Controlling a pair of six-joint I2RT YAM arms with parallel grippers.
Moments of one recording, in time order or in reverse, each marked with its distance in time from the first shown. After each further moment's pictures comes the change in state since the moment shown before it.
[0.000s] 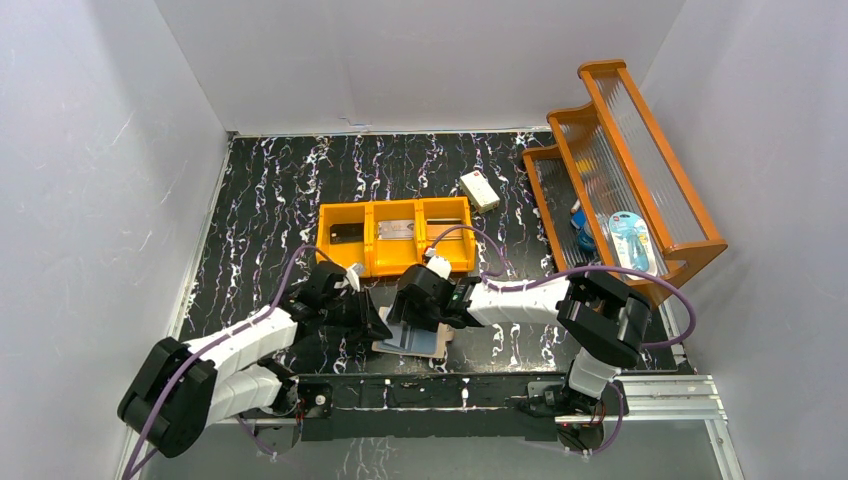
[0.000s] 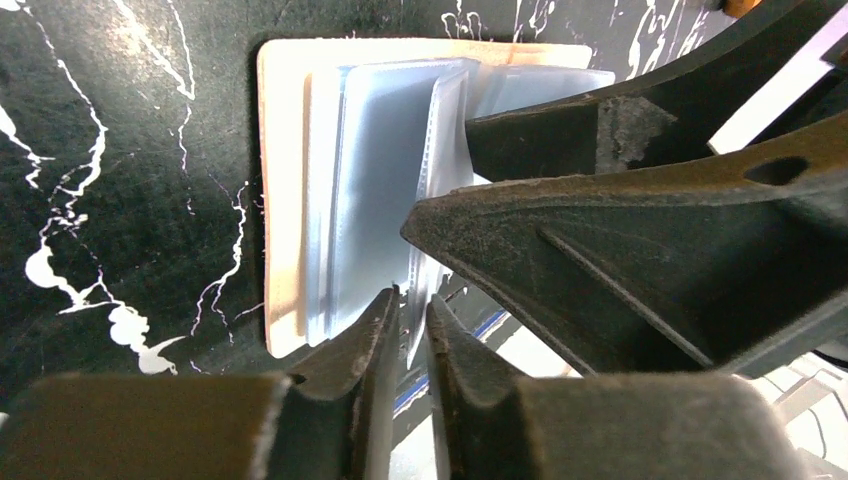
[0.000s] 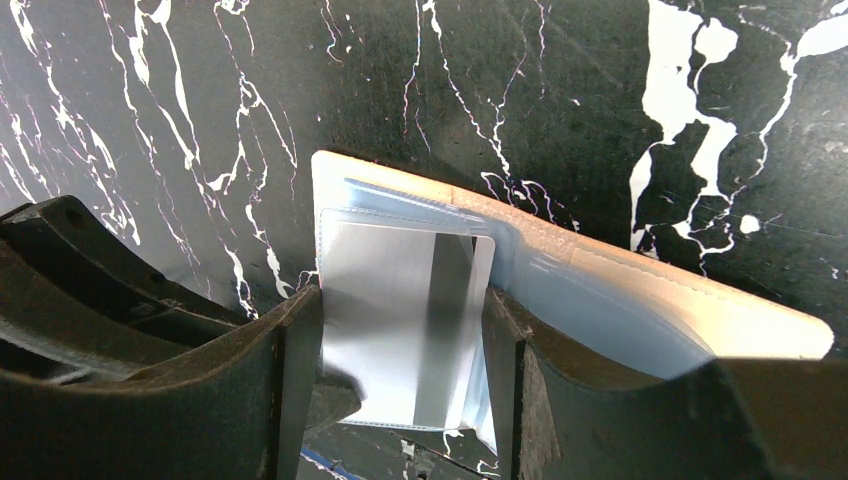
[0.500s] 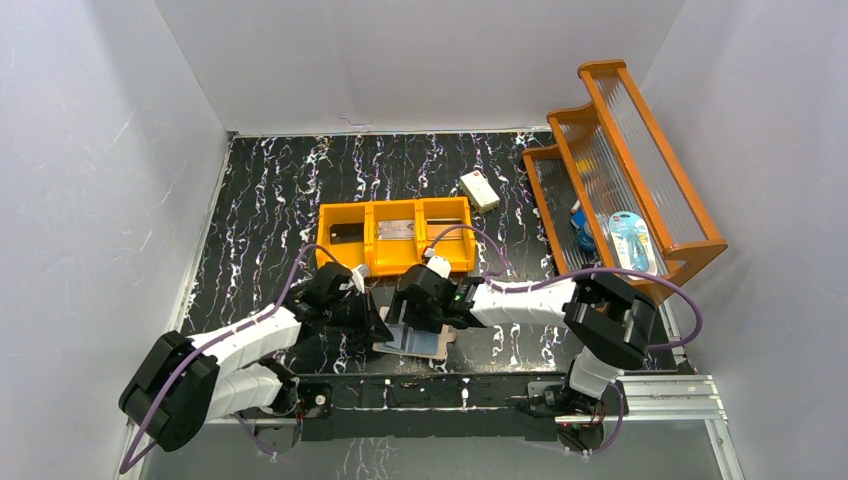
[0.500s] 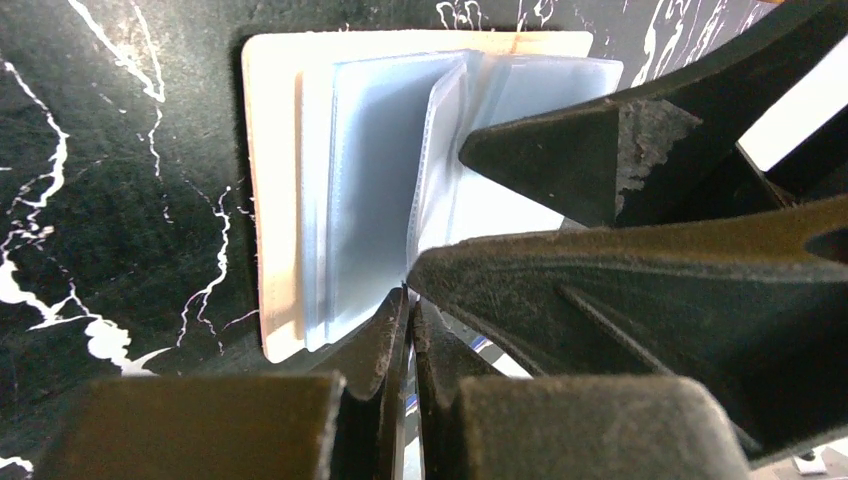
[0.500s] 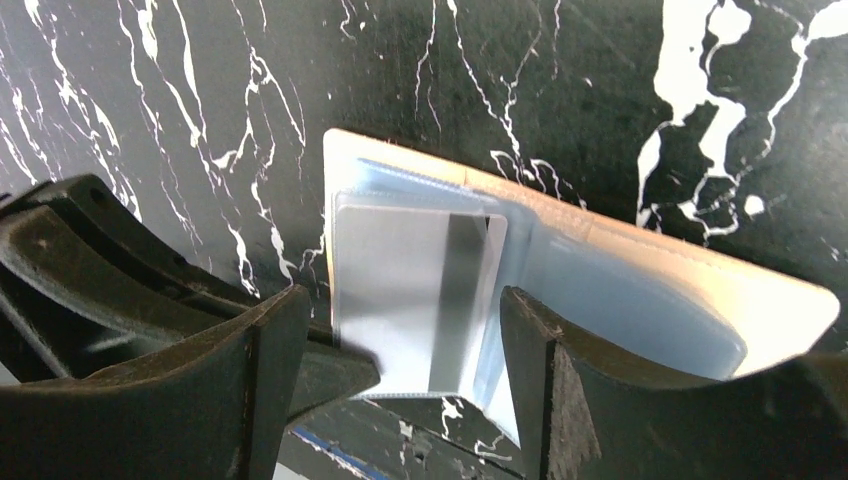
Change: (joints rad) left arm -0.043 0.037 0.004 0.024 -0.022 0.000; right arm 0.002 -0.019 0.000 -0.005 -0.007 -0.022
